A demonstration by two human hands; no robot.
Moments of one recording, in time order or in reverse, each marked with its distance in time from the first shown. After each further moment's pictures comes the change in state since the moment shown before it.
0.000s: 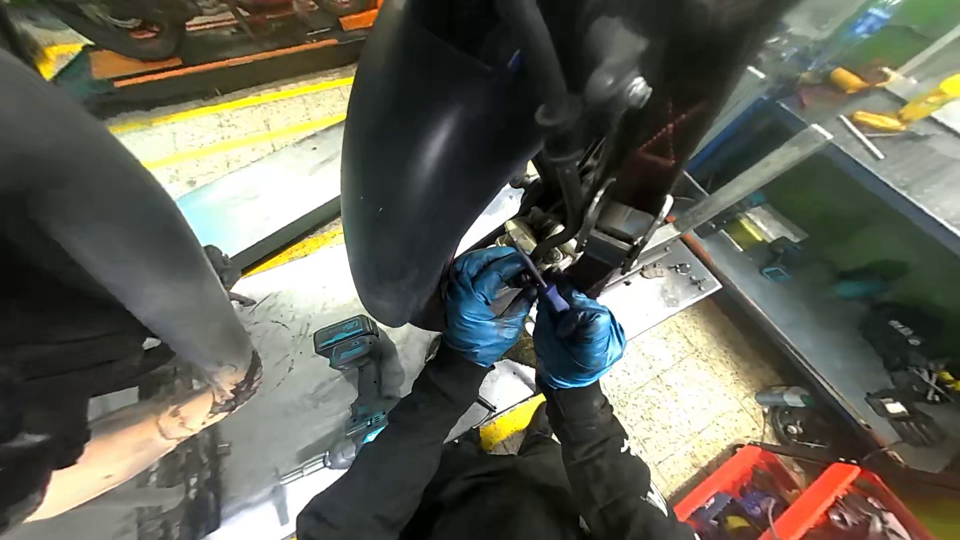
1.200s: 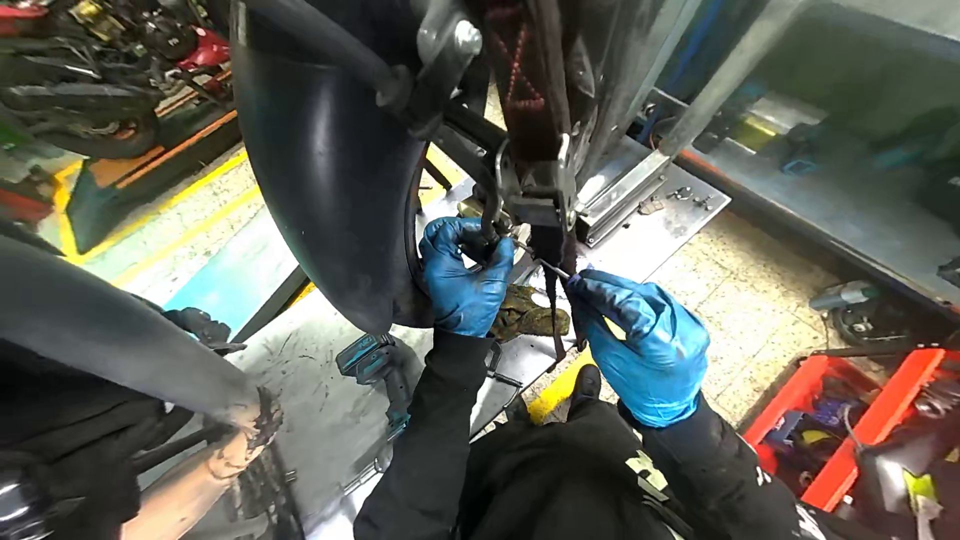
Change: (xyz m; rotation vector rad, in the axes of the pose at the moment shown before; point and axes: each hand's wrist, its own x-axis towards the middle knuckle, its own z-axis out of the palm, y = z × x) left_hand 0.024 0.023 0.013 -0.160 0.005 -0.259; right_hand 0.025 -0.001 -0.106 -0.010 -0.380 0.121
